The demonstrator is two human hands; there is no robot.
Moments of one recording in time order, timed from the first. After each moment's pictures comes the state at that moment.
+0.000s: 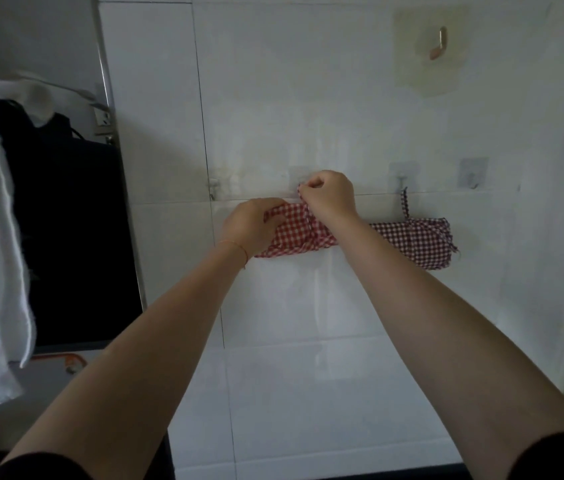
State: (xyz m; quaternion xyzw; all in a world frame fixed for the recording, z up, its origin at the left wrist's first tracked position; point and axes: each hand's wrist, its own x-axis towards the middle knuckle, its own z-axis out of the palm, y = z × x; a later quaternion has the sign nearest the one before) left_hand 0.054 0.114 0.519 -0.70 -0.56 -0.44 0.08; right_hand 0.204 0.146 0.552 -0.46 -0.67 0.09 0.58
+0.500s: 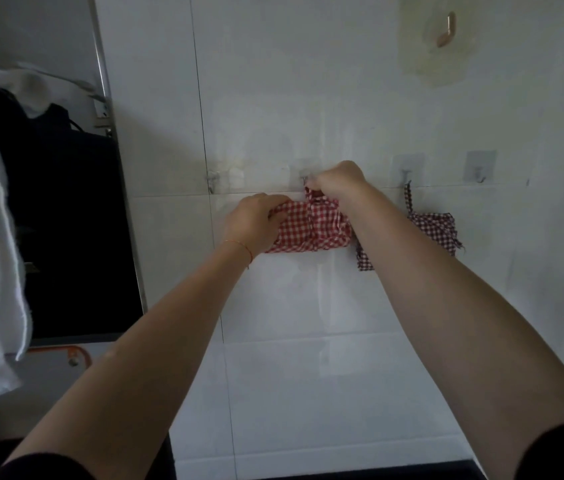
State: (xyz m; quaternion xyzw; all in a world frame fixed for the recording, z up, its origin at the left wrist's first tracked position) left_hand 0.059 0.118 0.511 -0.70 -0.56 -0.41 0.15; right_hand 0.218 0.150 0.580 -0.57 -0.64 0.23 0.46
